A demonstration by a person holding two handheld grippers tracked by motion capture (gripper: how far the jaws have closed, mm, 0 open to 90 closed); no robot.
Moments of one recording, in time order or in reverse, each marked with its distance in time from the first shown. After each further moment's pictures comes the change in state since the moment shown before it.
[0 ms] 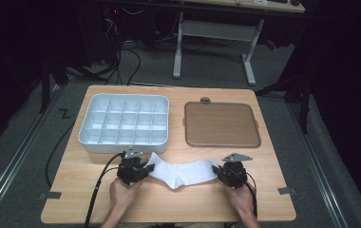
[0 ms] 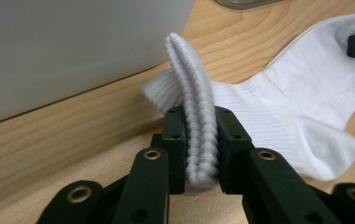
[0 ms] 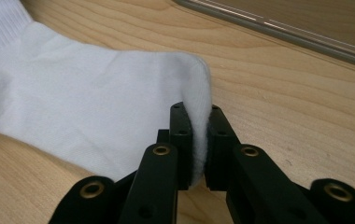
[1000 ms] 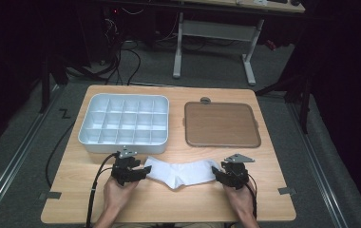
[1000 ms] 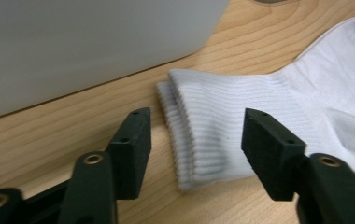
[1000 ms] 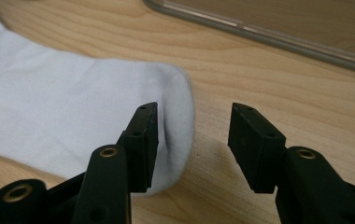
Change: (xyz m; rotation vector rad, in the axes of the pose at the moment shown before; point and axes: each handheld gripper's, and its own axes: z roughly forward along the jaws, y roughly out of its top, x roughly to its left) left arm 0.014 0.008 -0.011 -0.011 0.066 -0.005; right arm 0.000 -0.003 -0.005 -0.052 -0.076 0.035
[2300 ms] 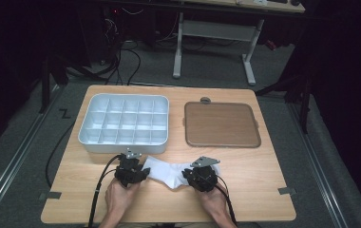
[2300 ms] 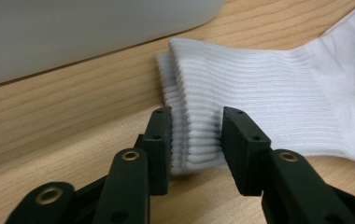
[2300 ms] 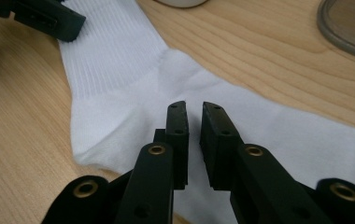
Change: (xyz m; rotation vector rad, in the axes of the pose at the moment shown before) left arm -0.005 -0.012 0.011 0.054 0.101 0.030; right arm 0.085 0.018 0.034 0.031 0.210 -0.161
